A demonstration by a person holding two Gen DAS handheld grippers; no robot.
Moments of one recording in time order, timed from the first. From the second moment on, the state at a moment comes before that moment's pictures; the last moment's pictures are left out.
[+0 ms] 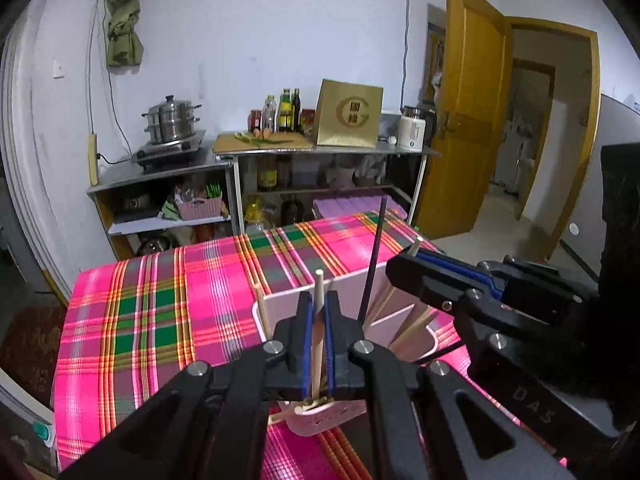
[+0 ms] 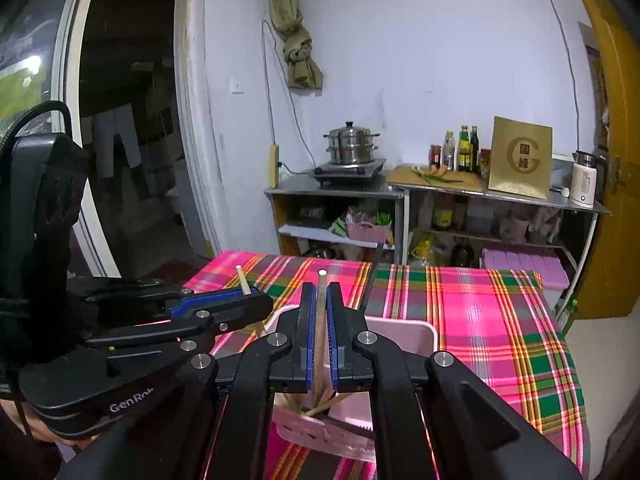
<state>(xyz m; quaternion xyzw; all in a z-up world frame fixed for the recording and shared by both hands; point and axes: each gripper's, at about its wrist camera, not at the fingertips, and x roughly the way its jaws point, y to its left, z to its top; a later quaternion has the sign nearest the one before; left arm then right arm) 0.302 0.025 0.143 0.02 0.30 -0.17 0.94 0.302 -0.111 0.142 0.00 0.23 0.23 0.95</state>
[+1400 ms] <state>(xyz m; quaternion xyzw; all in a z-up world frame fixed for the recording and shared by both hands) 0.126 0.049 0.106 -0.04 0.28 -0.14 0.95 0.127 -0.171 0.120 0.02 0.23 0.21 0.95</state>
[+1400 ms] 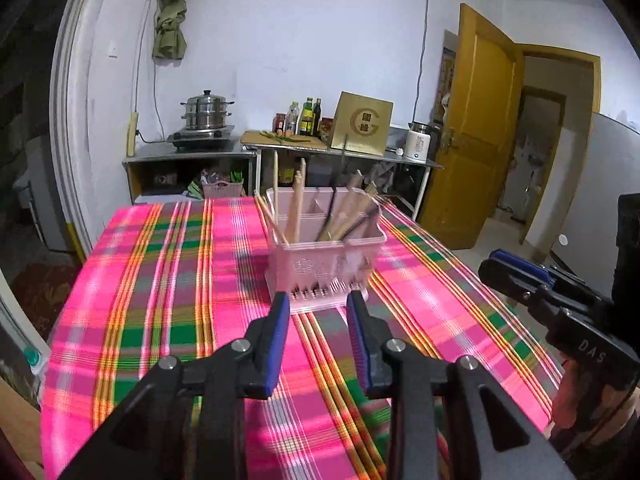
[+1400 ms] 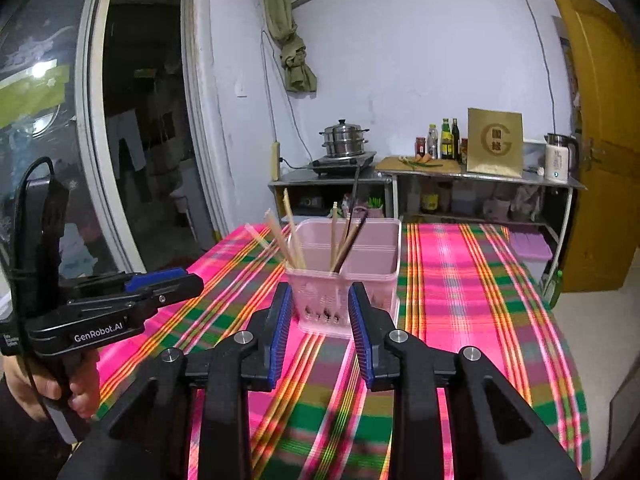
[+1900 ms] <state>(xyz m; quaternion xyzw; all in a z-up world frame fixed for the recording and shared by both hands) 0.056 0.036 0.069 -0.03 0.27 -0.12 0.95 0.047 -0.178 0.078 0.01 0.24 0.19 0.95</state>
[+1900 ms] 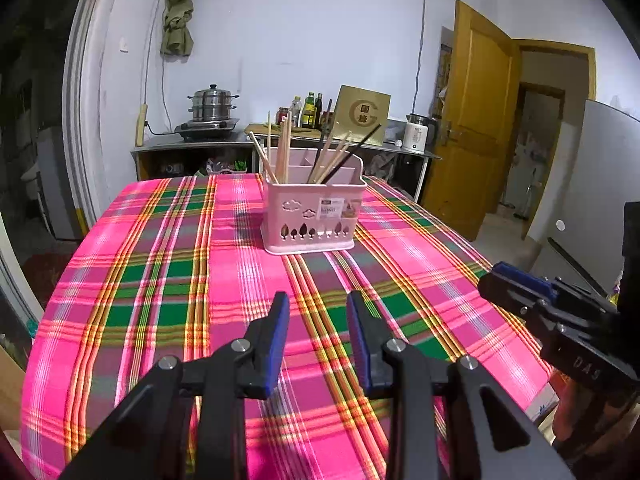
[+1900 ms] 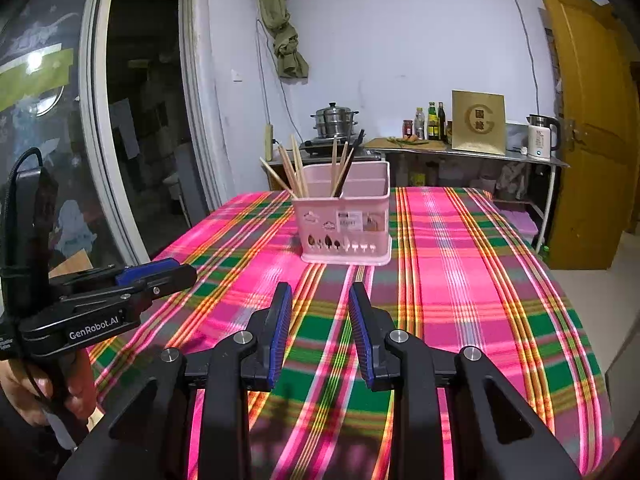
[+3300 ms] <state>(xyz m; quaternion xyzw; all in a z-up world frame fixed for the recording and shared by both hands) 0.024 0.025 0.037 -0.03 0.28 -0.11 0.95 0.013 -0.174 0.050 0.00 0.25 0.17 0.95</state>
